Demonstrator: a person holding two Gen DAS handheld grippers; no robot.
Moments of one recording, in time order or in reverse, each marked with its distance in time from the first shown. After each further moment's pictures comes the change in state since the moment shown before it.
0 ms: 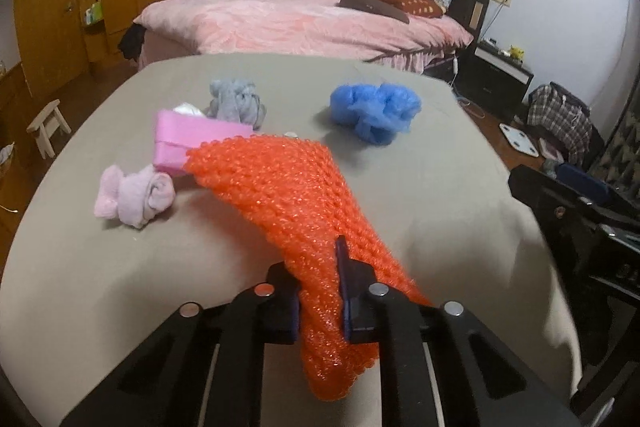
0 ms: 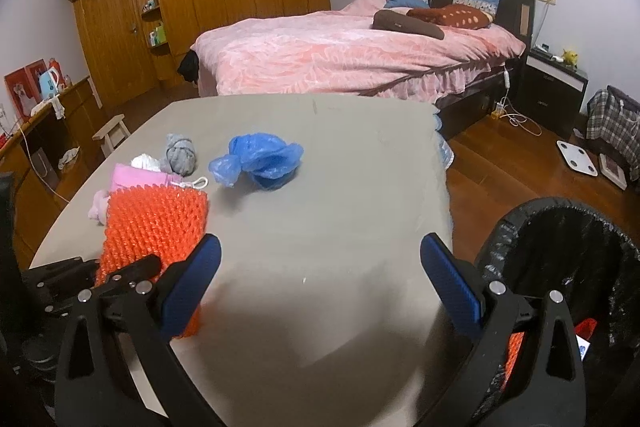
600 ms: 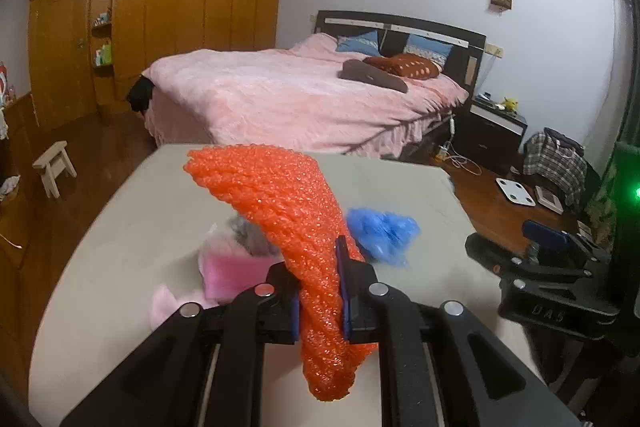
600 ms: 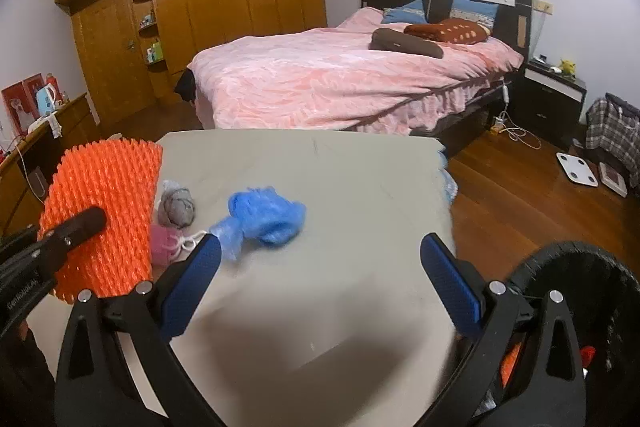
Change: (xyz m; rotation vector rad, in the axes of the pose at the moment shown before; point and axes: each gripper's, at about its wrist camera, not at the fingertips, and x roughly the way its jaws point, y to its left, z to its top) left arm -0.036 0.015 0.068 0.001 -0.220 0.015; right arm 0.018 0.008 0.048 0.007 -0.053 0.000
